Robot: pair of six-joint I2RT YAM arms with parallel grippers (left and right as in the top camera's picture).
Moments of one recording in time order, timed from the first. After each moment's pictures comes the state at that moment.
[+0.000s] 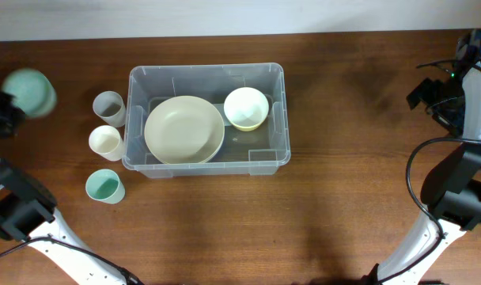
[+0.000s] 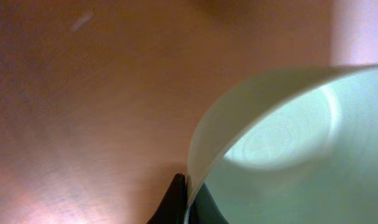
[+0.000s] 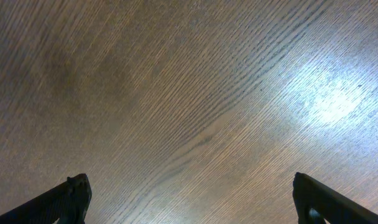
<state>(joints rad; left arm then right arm) 0.69 2.45 2.43 -1.20 0.38 -0.60 -0.41 2.16 2.04 -1.36 0.08 0.49</state>
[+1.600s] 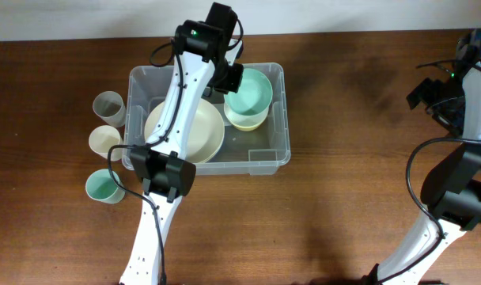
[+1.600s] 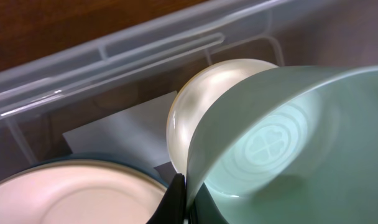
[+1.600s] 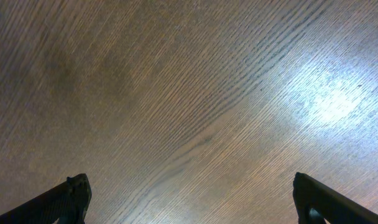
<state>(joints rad) -0.37 2.64 2.93 -1.59 0.09 -0.07 -0.41 2.16 2.04 -1.36 0.08 0.49</state>
